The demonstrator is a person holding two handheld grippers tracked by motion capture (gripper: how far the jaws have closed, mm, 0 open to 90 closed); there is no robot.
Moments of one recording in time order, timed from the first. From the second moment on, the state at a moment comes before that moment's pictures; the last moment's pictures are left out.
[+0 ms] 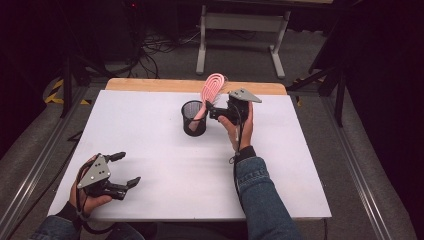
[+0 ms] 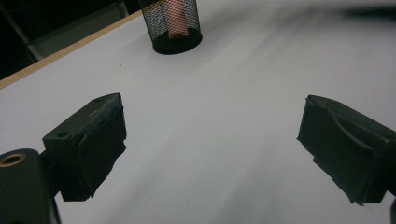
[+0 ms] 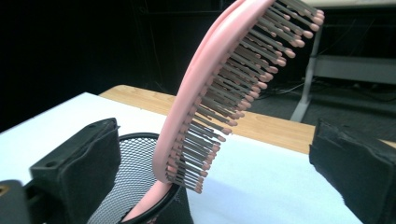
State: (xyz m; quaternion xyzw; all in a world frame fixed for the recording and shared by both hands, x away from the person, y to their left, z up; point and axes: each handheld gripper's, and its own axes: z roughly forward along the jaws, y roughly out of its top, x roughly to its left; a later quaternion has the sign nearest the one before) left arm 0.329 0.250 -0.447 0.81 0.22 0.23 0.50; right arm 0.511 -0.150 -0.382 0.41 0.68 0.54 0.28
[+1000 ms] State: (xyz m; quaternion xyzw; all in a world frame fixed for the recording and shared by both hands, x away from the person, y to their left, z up) left arm 0.329 0.249 -0.447 0.81 0.22 0.23 0.49; right arm 0.483 -0.154 -0.368 0.36 0.69 0.55 0.31
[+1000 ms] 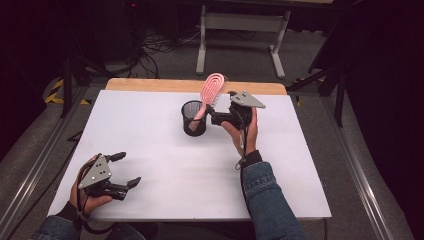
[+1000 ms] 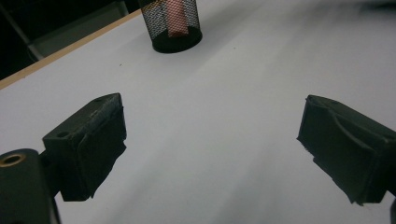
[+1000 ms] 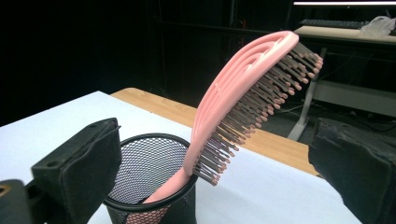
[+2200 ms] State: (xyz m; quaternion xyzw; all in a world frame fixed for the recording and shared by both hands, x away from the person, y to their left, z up) left arm 0.328 0.247 -0.446 0.81 0.21 0.24 0.49; right arm 0.430 -0.158 -0.363 0.31 0.72 0.52 0.35
